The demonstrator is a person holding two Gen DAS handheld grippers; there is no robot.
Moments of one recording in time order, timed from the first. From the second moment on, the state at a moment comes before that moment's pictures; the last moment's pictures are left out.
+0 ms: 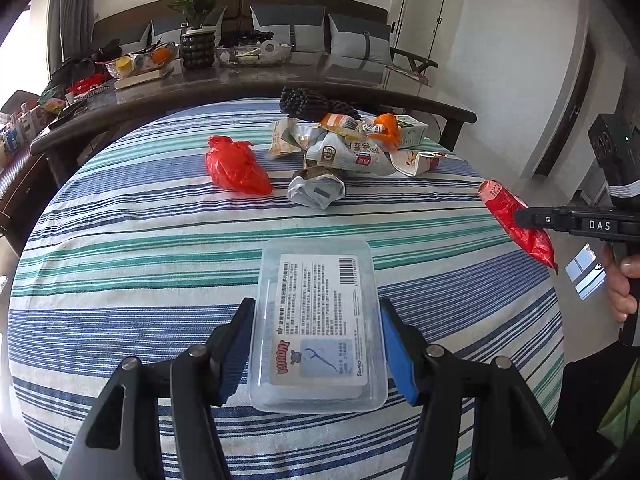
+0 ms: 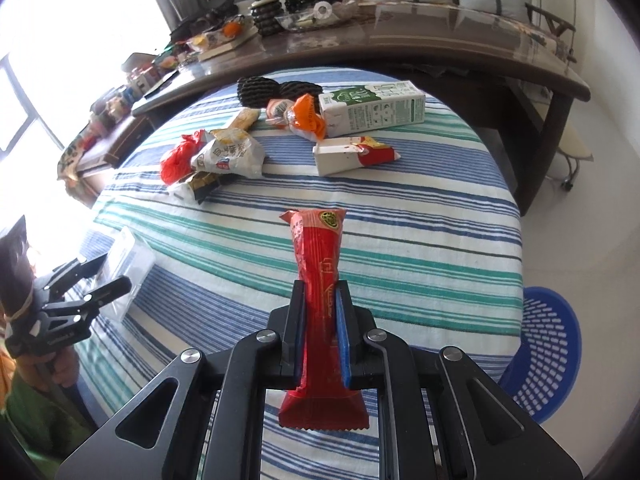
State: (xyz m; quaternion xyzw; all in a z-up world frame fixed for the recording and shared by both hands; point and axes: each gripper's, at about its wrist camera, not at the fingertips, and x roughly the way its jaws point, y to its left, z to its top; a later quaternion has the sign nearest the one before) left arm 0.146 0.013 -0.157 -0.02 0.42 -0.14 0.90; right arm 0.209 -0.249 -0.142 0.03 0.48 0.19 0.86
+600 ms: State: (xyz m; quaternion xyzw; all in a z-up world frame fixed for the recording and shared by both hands) left arm 0.140 -0.013 -0.144 -0.02 0.40 -0.15 0.90; right arm 0.204 -0.260 -0.135 0.05 0.47 0.19 0.86
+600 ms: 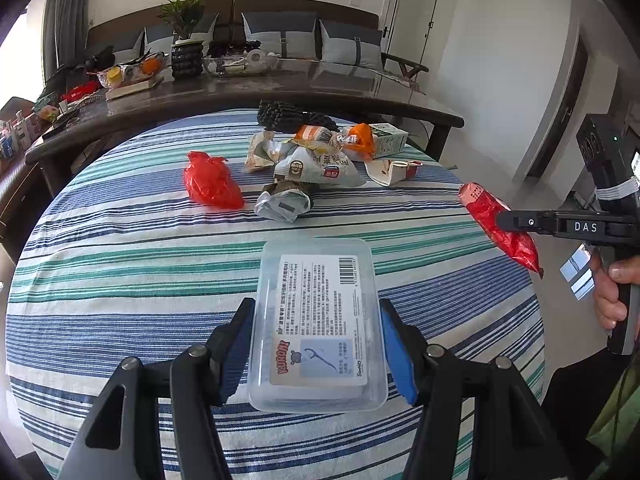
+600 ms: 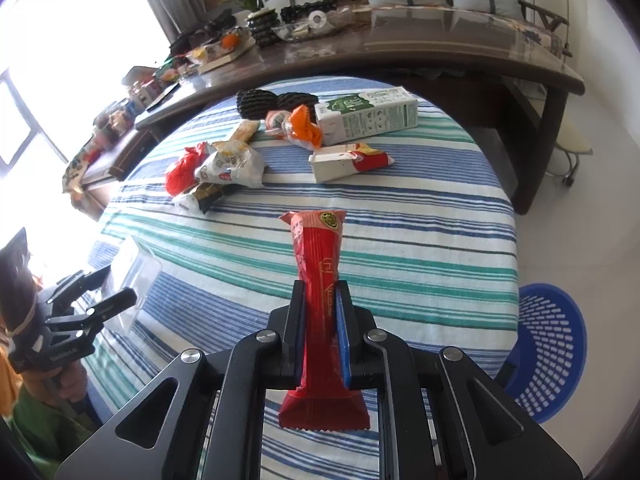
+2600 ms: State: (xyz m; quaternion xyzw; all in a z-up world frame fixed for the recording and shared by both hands) left arm 0.209 -0.423 -0.198 0.06 0.45 -0.36 0.81; right arm 0.197 -0.594 -0.203 0.20 0.47 -0.03 0.86
